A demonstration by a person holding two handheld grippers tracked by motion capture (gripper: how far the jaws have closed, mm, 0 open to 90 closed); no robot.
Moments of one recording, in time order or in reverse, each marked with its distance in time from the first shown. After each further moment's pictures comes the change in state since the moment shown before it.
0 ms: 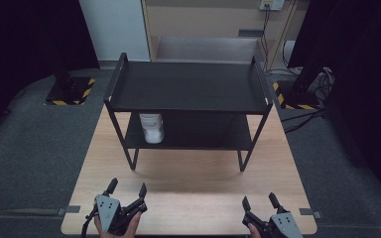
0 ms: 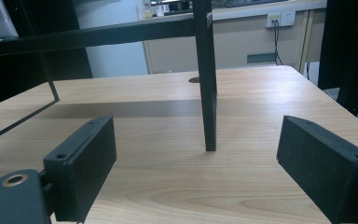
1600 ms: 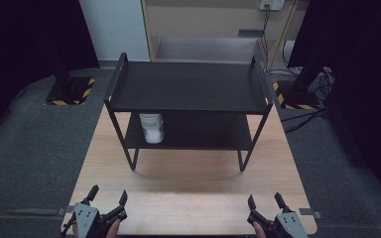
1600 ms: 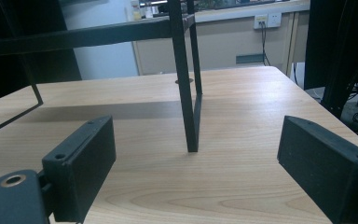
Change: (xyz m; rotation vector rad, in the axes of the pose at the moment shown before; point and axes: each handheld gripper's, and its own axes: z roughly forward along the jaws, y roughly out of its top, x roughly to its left) left arm 0.046 -0.014 -0.023 -0.002 0.025 0.025; right arm -0.006 -0.001 0.000 -0.007 -0.041 0.004
